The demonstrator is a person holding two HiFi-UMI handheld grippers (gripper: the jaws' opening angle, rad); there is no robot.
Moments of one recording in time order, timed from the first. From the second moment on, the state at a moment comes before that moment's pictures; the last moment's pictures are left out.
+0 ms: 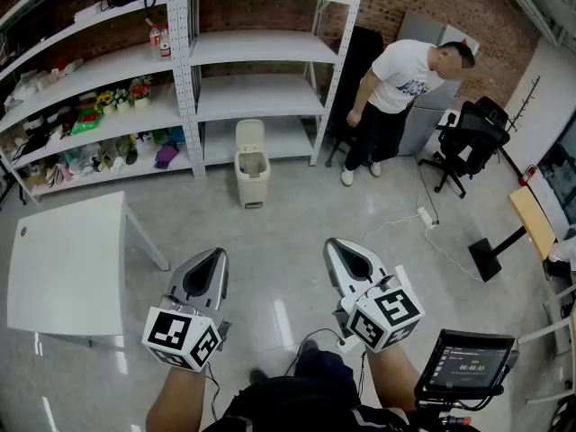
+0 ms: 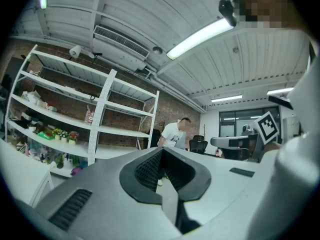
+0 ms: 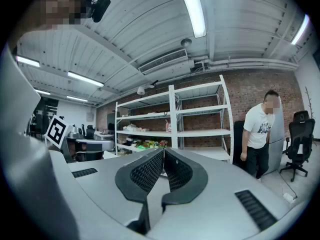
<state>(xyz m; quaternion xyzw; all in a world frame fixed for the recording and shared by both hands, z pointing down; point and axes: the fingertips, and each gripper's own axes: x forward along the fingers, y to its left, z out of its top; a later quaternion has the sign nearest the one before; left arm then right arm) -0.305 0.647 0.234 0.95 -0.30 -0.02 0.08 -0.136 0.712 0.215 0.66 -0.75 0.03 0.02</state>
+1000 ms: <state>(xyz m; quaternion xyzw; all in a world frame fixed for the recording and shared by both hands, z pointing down) -0.165 0.352 0.218 0.93 -0.36 0.01 0.08 0.016 0.395 0.224 0.60 -0.80 0.05 -0.03</state>
